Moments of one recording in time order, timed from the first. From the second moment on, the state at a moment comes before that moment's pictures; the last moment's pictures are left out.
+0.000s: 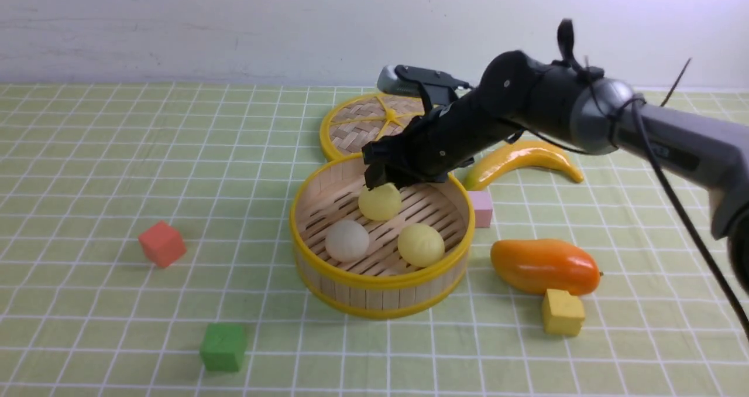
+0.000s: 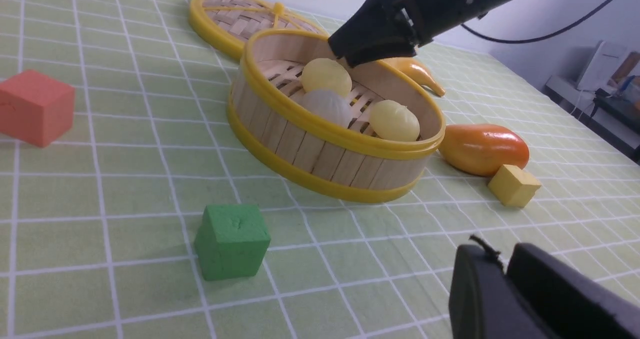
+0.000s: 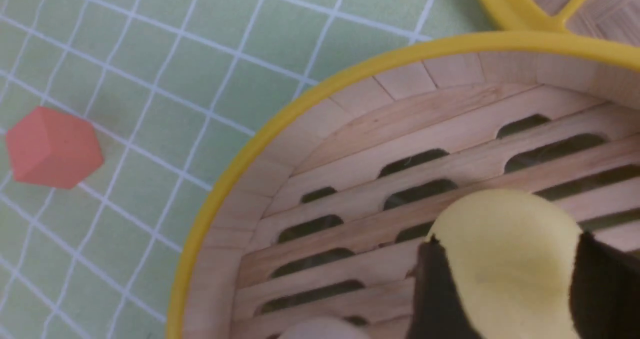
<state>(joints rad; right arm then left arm) 0.40 2.21 -1.89 0.59 0.71 -0.25 -0.48 0.02 -0.02 -0.28 0.19 -0.10</state>
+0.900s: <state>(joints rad) 0.44 1.27 -1.23 0.08 1.23 0.09 -0.48 0.02 -0.02 -0.28 0.20 -0.10</state>
